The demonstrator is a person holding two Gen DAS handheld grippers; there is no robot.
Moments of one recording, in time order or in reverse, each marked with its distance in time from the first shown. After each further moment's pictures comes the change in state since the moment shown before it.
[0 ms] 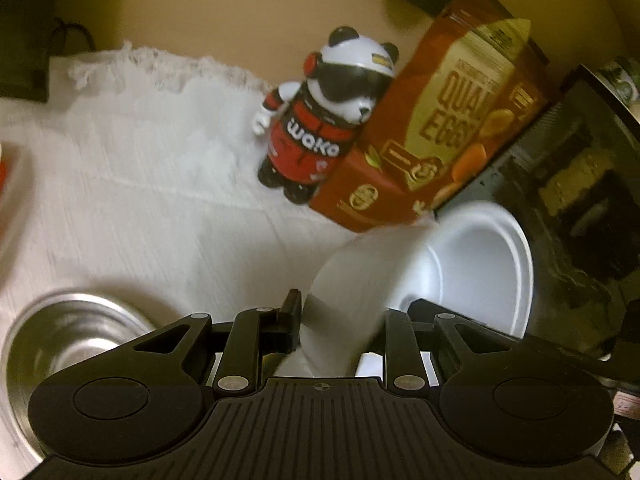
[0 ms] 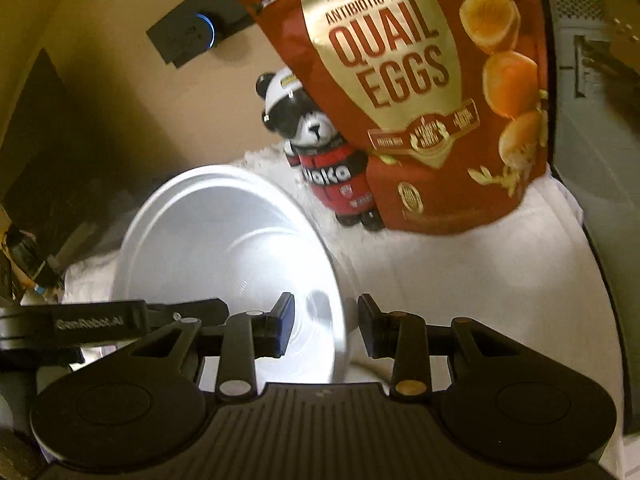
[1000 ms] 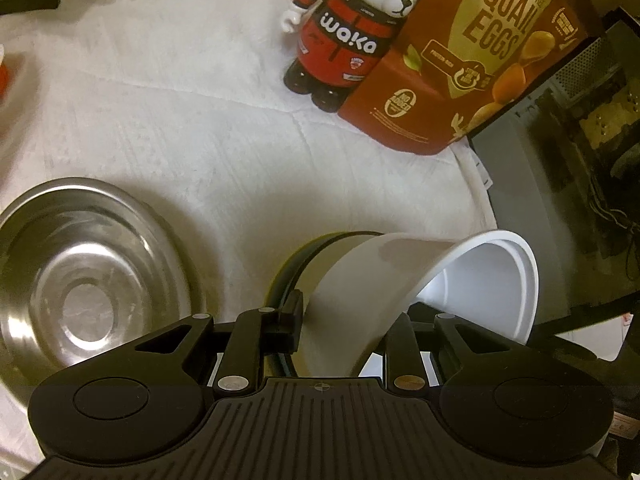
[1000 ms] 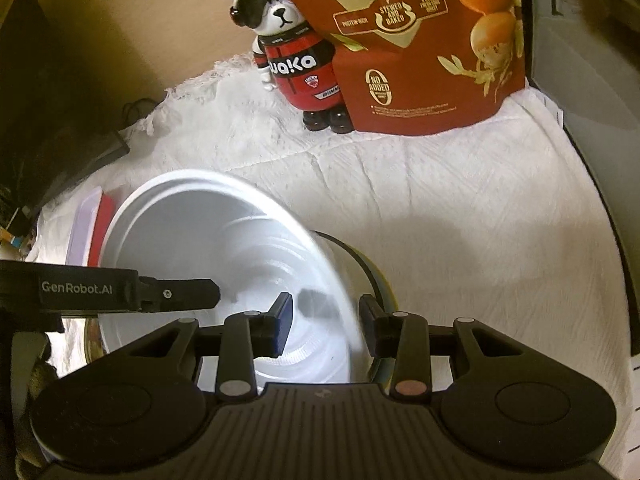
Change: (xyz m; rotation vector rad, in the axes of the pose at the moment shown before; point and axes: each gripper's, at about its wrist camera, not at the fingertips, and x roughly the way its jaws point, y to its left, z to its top) left arm 0.033 0.017 -0.050 -0.035 0.168 0.063; right arm 0.023 -0.023 -0.062 -0.032 0.132 -0.072
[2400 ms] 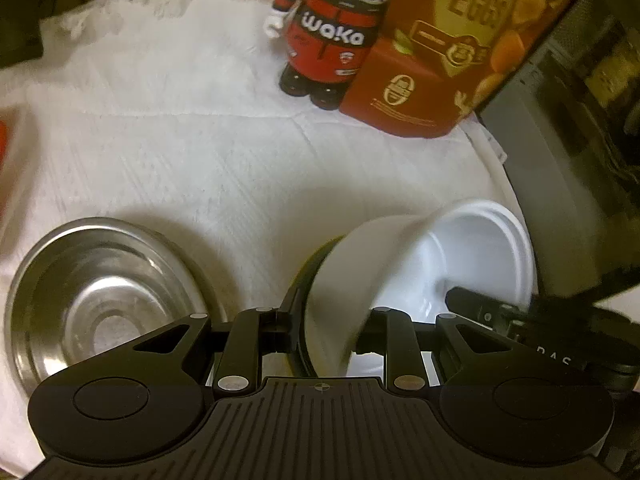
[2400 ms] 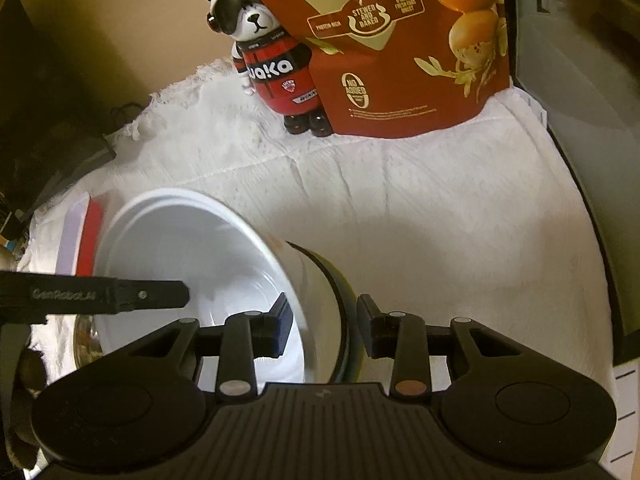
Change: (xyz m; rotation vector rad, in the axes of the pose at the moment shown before) left arm 0.004 -0.018 0.001 0.153 0.011 0.102; right arm -0.001 -0.017 0.002 0.011 -0.007 -0.018
